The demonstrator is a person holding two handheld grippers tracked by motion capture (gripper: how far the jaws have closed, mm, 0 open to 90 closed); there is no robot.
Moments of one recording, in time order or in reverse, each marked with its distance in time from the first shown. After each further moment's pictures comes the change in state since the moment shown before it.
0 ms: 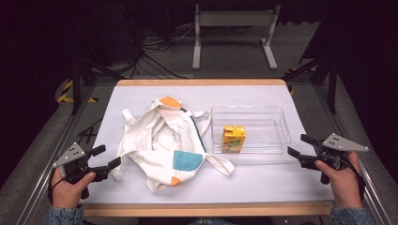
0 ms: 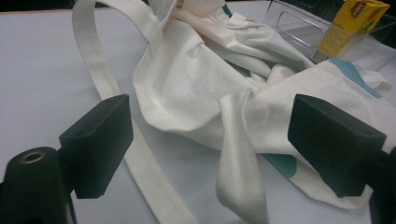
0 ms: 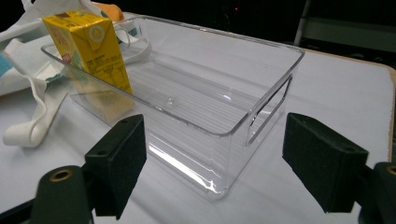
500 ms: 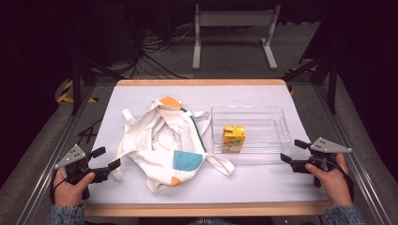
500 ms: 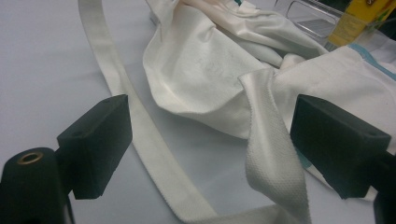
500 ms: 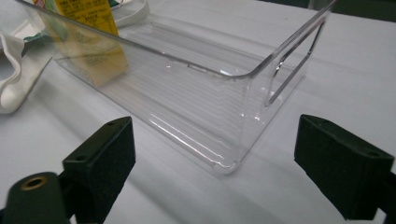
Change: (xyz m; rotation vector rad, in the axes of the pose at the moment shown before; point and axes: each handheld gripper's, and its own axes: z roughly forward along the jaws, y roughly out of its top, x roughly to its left) left arm 0.009 -0.013 0.007 0.012 0.007 -0.012; right arm 0.000 -0.026 0.026 0.088 0.019 0.005
